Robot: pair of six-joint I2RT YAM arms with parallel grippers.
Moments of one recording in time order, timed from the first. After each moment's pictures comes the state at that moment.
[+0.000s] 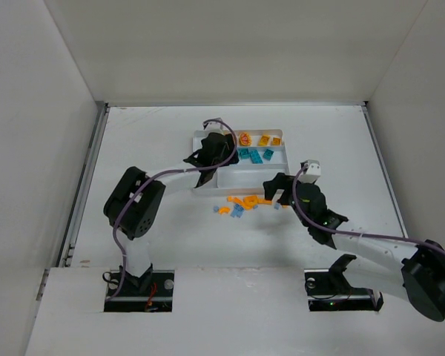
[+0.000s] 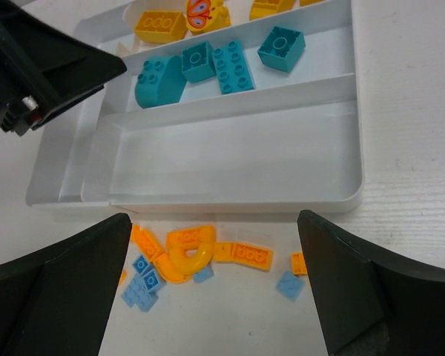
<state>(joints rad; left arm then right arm) -0.62 1.86 1.14 0.21 -0.23 -0.59 0.69 1.06 0.38 0.36 0.41 0.57</state>
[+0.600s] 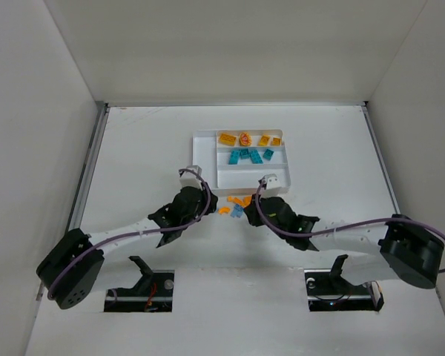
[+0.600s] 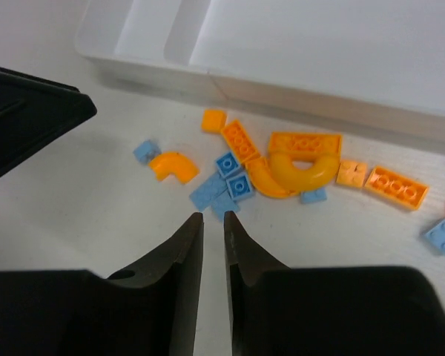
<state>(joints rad) -0.79 1.17 0.45 0.25 -0.30 -0.66 0.98 1.26 0.48 0.31 0.40 0.58</state>
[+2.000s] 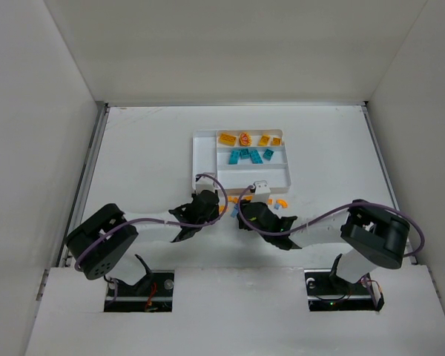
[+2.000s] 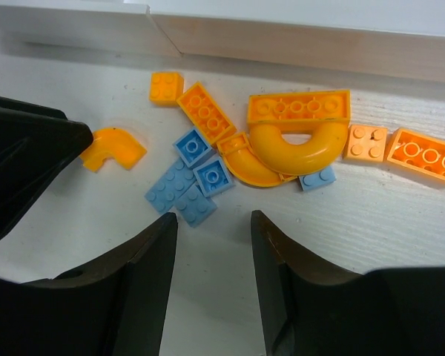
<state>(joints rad) -0.87 1.44 0.47 0.28 -0.41 -0.59 1.06 1.55 0.55 0.33 0.53 0.68</state>
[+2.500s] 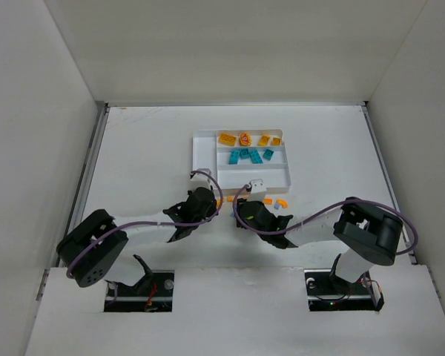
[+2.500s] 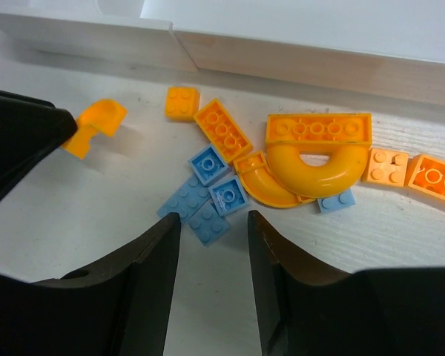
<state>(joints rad) -0.85 1.39 0.47 0.27 -0.41 -0.61 1.06 1.60 0.58 0.38 0.53 0.64</state>
